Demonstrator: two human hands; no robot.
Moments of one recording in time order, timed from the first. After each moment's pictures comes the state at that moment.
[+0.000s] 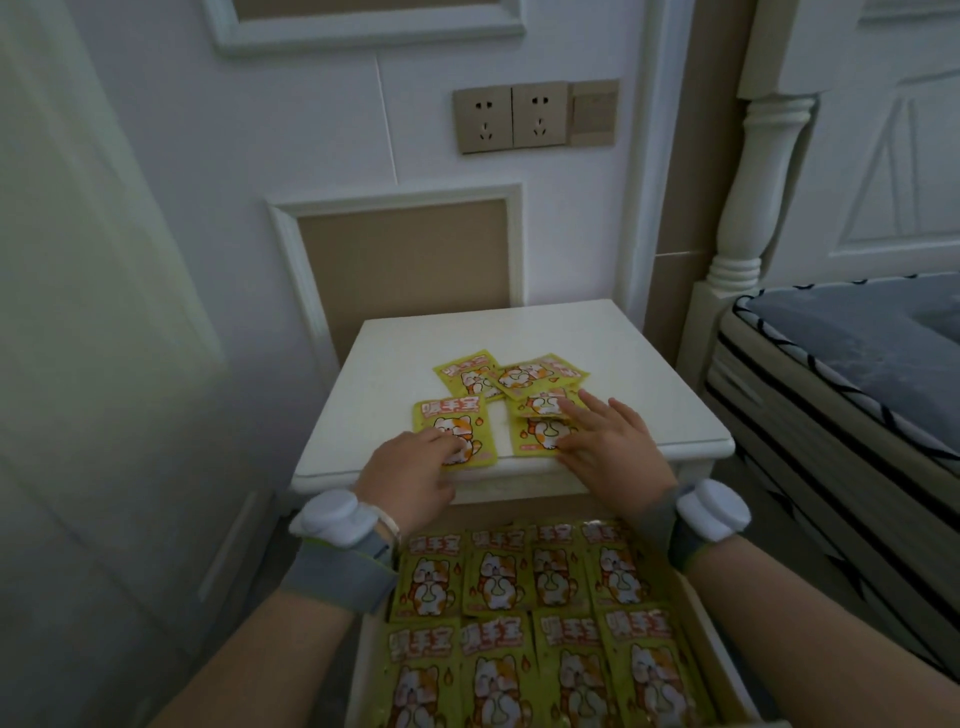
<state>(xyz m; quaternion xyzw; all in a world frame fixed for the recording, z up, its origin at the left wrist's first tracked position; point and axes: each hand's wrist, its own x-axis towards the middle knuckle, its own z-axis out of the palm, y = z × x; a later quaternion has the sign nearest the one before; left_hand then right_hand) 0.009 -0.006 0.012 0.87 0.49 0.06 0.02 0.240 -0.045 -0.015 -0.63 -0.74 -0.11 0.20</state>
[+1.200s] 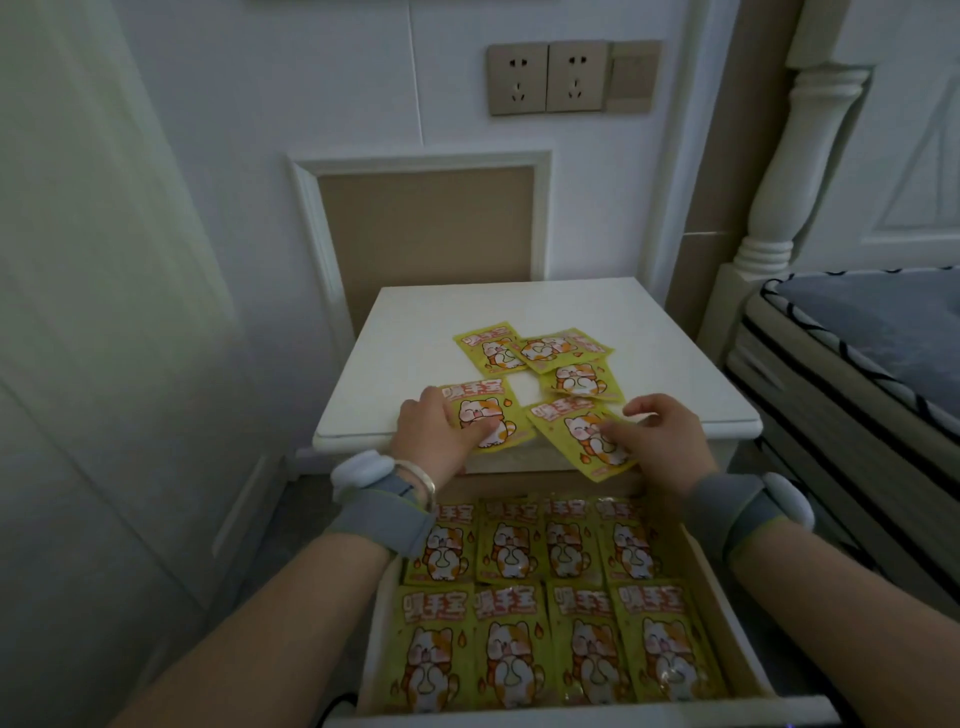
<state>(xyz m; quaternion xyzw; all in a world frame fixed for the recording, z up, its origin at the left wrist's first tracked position) 0.018 -0.001 0.002 0.67 0.62 0.30 0.28 0.226 -0.064 -0.004 -0.69 -0.36 0.33 0.53</state>
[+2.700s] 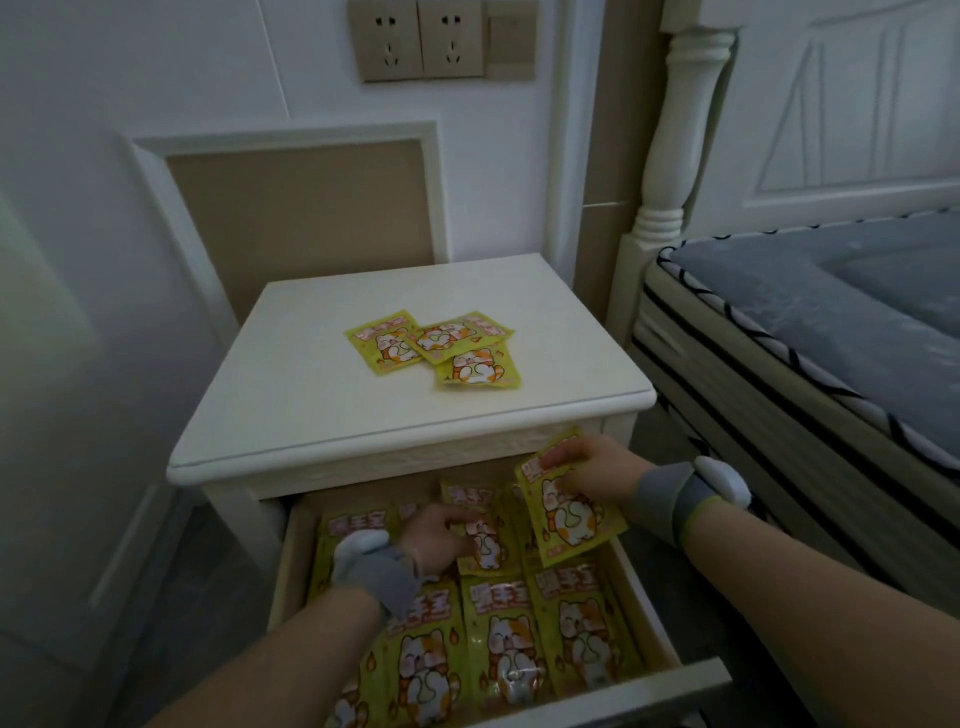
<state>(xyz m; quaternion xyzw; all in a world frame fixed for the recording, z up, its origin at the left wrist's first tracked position) 0.094 -0.010 -0.121 0.74 0.52 0.03 0.43 0.286 -0.079 -0.041 -0.76 -0.45 0.40 0.24</state>
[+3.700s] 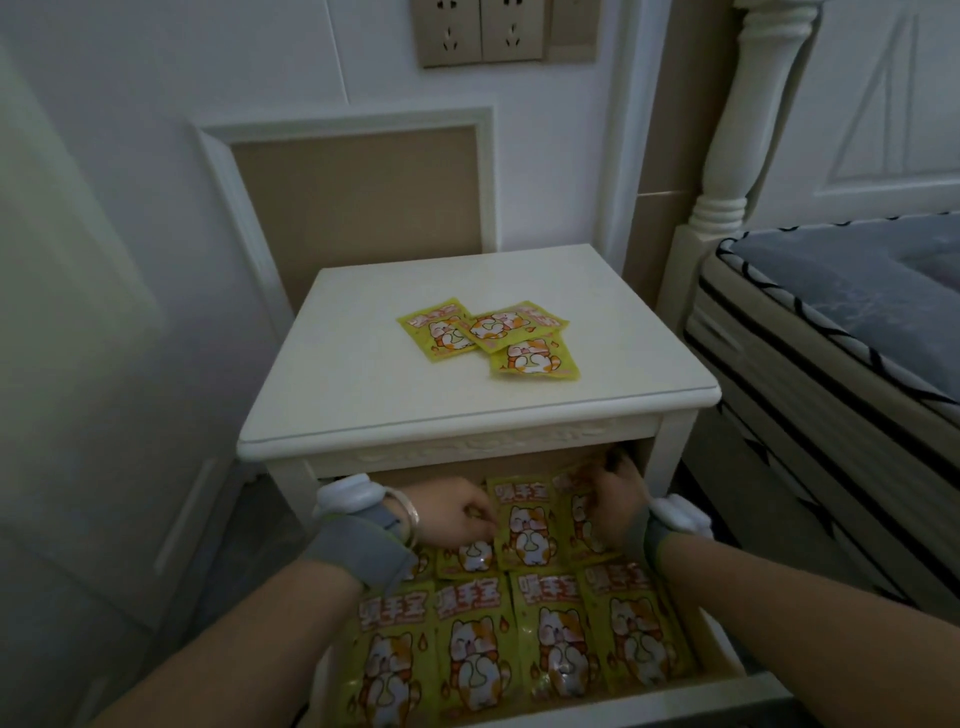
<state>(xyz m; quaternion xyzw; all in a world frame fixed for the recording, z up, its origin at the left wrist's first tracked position) 0.052 -0.010 -0.040 0.87 0.39 -0.15 0.28 0.263 -0.050 -0.136 -0.82 -0.53 0.20 0.10</state>
